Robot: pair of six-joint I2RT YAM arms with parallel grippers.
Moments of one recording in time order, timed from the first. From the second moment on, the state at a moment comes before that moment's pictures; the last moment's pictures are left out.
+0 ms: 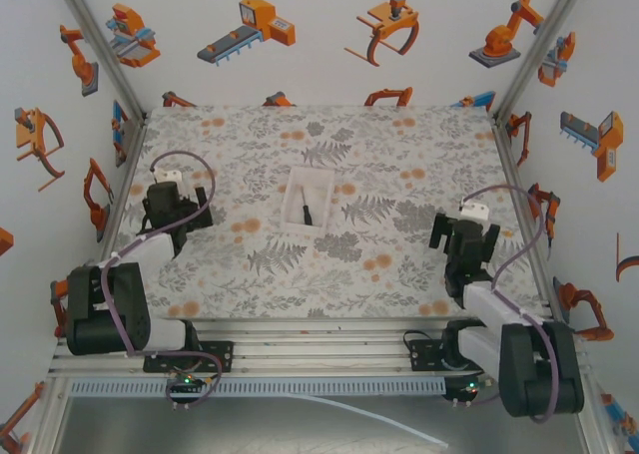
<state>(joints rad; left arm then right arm) 0.01 1.37 0.57 0.18 -0.15 -0.08 0.06 1.07 0.20 0.42 0.37 0.05</state>
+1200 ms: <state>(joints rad) -0.03 1.54 0.39 0.77 -0.12 -0.06 -0.03 1.55 0.37 0.79 0.07 0.04</state>
